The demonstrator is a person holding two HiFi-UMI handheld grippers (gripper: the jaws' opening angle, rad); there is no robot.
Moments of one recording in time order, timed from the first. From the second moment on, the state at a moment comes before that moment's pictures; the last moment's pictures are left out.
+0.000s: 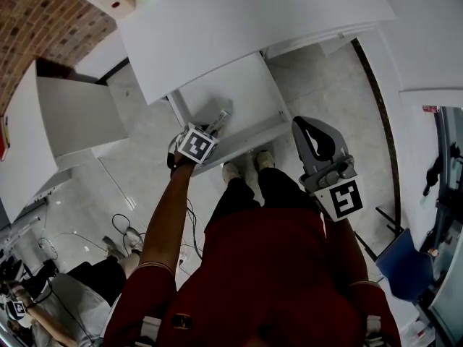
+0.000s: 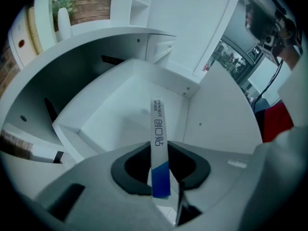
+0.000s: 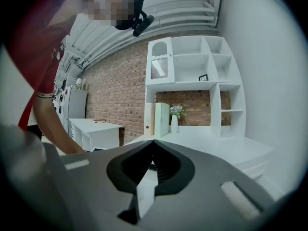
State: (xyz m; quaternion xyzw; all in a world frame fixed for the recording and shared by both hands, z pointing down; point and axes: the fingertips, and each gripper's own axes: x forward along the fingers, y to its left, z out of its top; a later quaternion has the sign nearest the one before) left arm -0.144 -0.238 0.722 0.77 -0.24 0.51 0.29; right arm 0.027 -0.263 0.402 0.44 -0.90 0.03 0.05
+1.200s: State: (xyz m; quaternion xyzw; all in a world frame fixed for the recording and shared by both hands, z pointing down) left arm -0.147 -0.232 0.725 0.77 -0.21 0.53 0.29; right arm 0.045 -0.265 0.406 0.45 -0.89 0.04 0.05
